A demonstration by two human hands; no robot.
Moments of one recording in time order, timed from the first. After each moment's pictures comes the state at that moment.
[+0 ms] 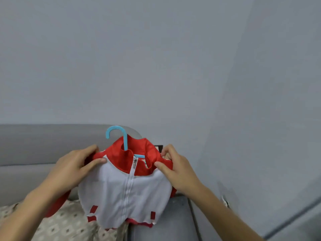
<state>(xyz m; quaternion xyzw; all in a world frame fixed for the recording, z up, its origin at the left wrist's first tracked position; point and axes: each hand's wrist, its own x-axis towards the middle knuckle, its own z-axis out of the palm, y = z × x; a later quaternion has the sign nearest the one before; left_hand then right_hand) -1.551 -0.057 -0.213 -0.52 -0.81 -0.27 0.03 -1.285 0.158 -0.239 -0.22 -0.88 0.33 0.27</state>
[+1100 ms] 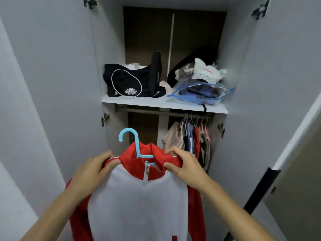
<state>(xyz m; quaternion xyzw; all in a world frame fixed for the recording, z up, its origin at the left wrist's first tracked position) -0.873 0.246 -0.194 -0.89 -0.30 -0.27 -0.22 -0.619 0.037 -0.177 -0.73 -0.55 0.08 0.39</state>
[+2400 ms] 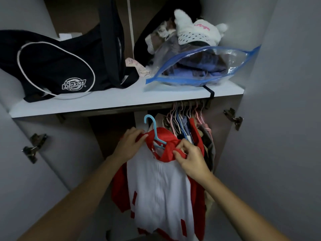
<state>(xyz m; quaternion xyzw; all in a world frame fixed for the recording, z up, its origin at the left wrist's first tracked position) -0.472 0.478 -0.321 -0.93 -0.10 -0.19 -0.28 -0.402 0.212 -0.325 -0.76 -0.36 -0.02 0.54</state>
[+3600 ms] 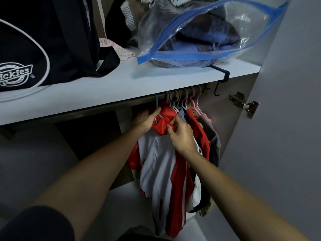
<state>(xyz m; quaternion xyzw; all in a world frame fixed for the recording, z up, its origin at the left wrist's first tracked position) -0.259 0.510 -0.352 -0.90 -0.22 -0.06 -0.37 -0.291 0.322 -0.373 -0.85 -0.20 -0.16 0.45</state>
